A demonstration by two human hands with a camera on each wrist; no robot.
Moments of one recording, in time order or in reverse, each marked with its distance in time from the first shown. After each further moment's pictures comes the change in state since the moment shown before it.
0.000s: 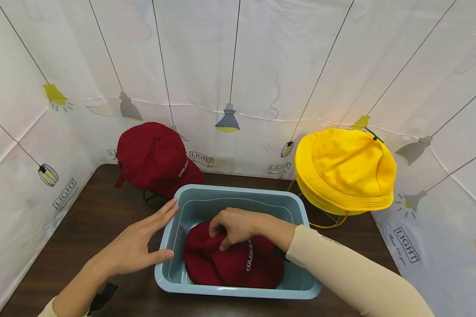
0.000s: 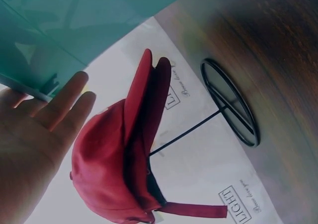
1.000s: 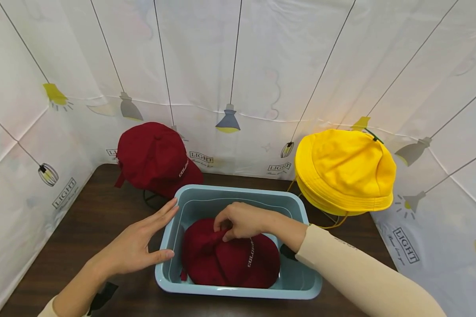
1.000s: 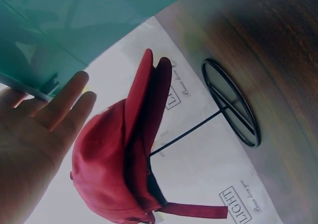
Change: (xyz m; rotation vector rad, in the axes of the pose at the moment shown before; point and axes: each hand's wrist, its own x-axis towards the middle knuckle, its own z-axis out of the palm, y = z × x) left_hand -0.001 -0.003 0.001 0.010 0.008 0.028; right_hand -0.017 -0.002 -0.014 -0.005 0.072 -0.057
